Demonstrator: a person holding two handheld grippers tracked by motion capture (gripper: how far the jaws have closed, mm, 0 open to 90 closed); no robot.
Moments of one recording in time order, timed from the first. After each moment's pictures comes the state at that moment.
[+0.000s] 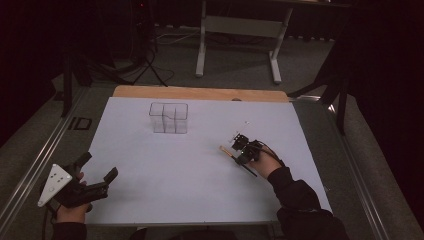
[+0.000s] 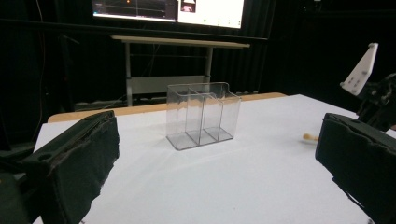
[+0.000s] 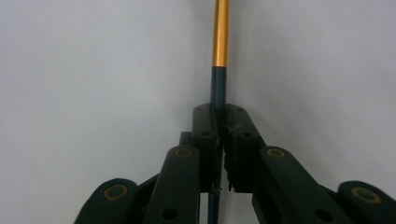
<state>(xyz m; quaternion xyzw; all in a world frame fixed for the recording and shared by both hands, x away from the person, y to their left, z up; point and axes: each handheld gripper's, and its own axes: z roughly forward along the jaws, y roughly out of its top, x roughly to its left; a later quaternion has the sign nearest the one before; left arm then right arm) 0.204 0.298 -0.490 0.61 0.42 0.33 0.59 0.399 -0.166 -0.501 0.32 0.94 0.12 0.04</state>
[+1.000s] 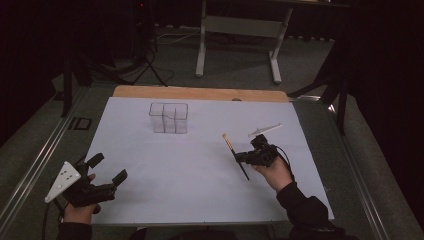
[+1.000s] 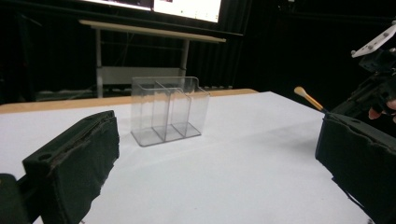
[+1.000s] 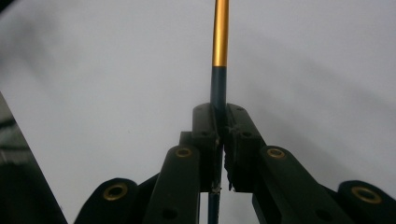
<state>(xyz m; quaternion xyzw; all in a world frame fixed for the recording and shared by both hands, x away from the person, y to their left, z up) 0.208 0.278 -0.486 0.62 0.42 0.27 0.61 0.358 -0.201 -0.459 0.39 0.85 0.35 -0.01</state>
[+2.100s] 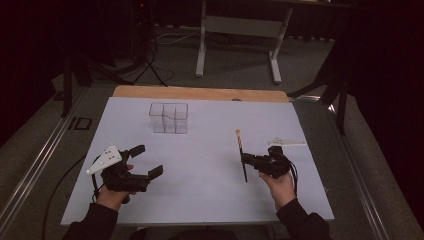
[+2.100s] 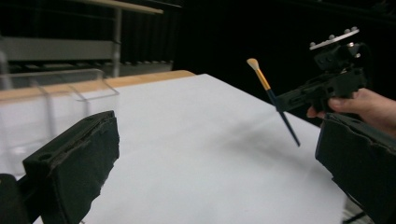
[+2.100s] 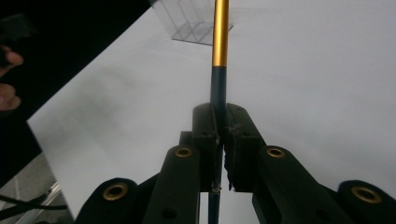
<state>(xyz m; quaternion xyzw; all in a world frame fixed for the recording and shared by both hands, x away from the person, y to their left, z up) 0.250 0.203 -0.460 0.68 0.36 0.14 0.62 0.321 -0.232 -0.467 0.44 0.76 0.49 0.01</state>
